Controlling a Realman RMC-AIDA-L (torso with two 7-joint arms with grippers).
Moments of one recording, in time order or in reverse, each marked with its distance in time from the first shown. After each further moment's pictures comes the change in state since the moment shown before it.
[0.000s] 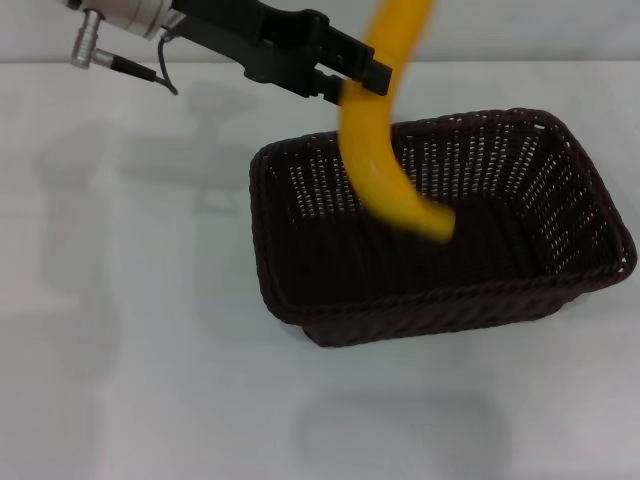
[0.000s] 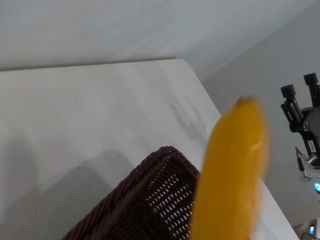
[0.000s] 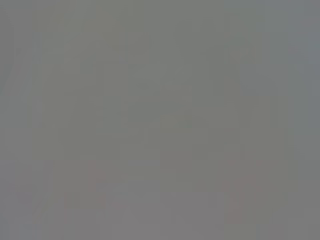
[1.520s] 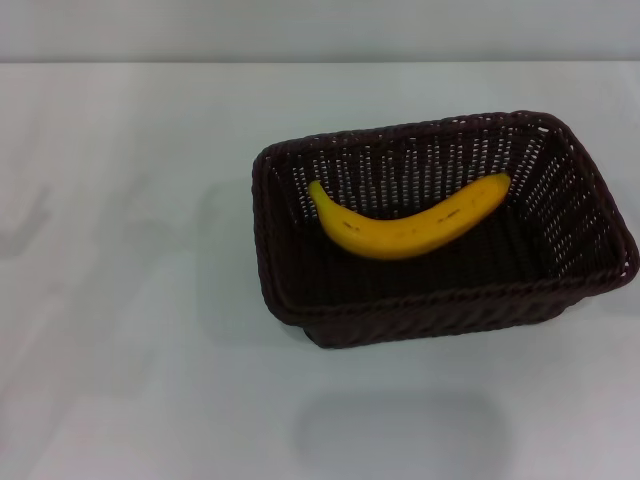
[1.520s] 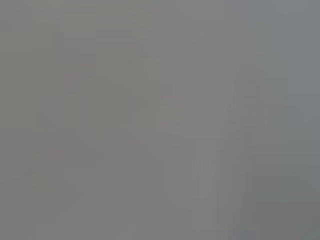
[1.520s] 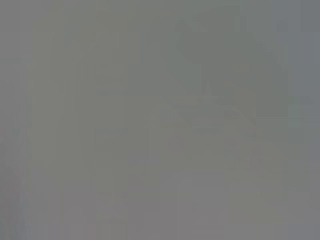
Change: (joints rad) left arm 0.929 -0.149 -0.191 -0.064 -1.170 0.143 1.711; right arm -0.103 -0.015 -0.246 -0.178 -0.084 -0.134 0.787
